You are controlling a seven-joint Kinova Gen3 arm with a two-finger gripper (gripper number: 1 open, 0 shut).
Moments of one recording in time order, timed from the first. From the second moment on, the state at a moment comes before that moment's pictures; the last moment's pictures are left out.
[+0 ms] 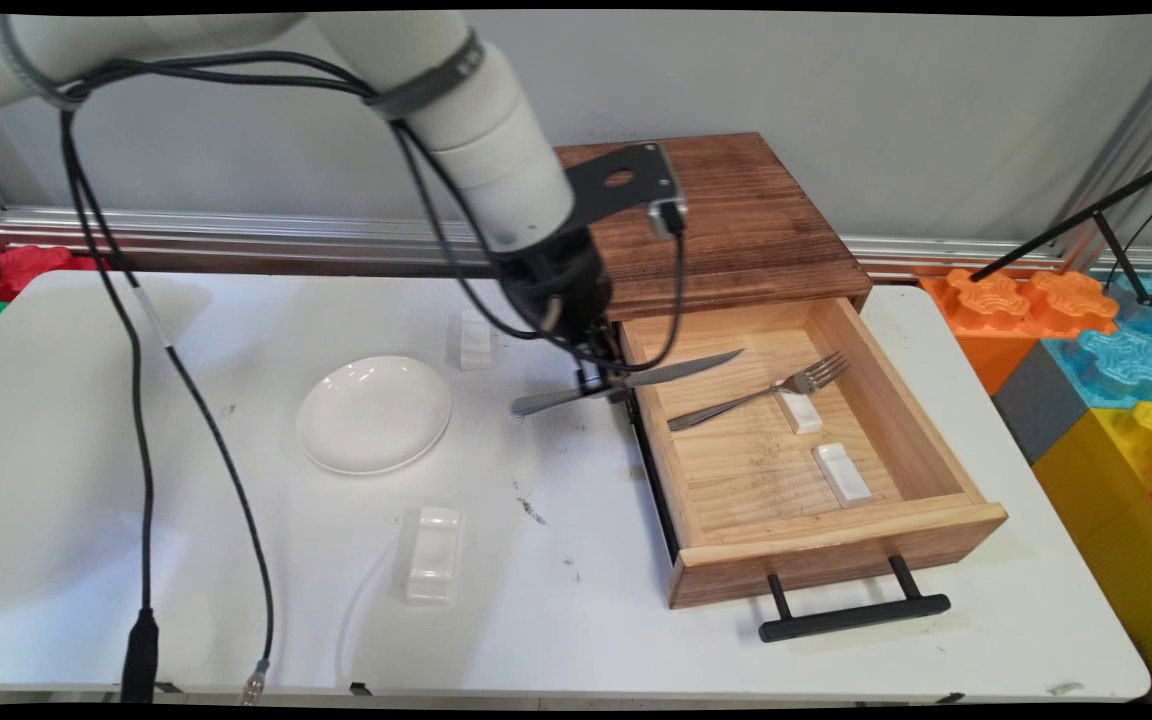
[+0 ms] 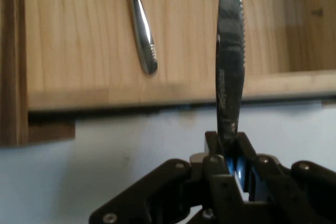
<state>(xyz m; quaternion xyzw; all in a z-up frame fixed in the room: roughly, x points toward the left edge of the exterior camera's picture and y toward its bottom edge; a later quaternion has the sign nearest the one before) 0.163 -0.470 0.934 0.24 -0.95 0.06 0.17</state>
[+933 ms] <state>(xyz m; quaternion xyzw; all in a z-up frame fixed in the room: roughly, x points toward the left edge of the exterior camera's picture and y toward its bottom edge) 0.061 -0.502 0.919 0.26 -0.94 0.08 0.20</state>
